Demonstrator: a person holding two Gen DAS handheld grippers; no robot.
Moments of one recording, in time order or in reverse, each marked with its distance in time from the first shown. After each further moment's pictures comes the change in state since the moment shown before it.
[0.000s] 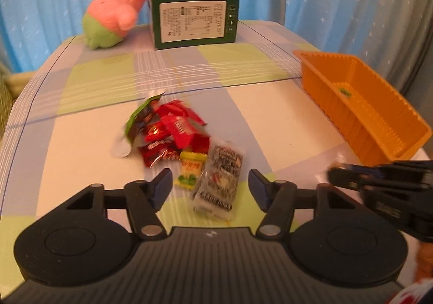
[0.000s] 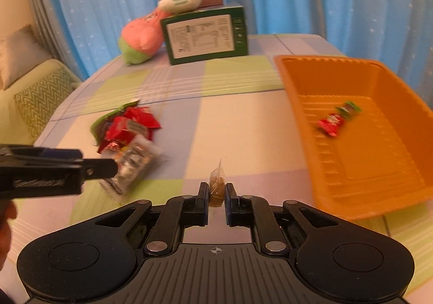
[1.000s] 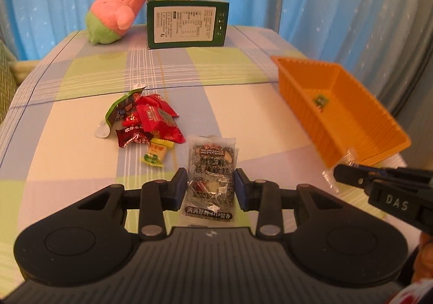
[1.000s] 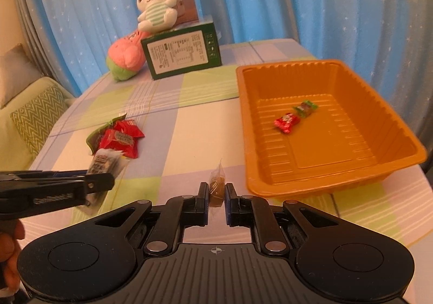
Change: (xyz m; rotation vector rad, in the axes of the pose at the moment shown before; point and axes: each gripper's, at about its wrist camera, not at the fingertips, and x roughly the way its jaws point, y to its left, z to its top) left arm -0.047 -0.044 -0.012 -0.104 -0.018 -0.009; right arm -0.062 -0.032 -0.003 0.065 -0.045 -0.018
